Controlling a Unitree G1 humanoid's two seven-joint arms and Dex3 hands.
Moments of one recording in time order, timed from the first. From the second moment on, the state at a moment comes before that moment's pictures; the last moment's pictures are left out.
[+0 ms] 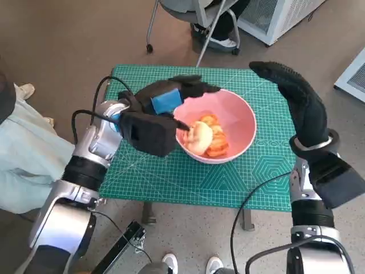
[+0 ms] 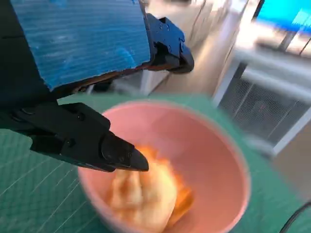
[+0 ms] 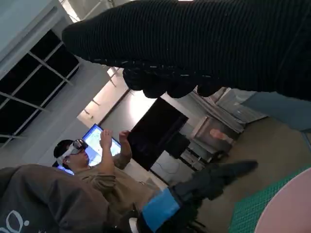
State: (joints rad) left arm -1.01 0.36 -0.28 0.78 0.35 -0.45 -0.45; right arm -0.77 -0.26 -0.12 0.74 0.22 -0.97 0.51
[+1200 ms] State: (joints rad) left arm -0.67 0.14 -0.02 0.43 -0.12 -0.63 -0.25; right arm -0.76 -0.20 -0.12 0.61 0.24 -0.85 0.44
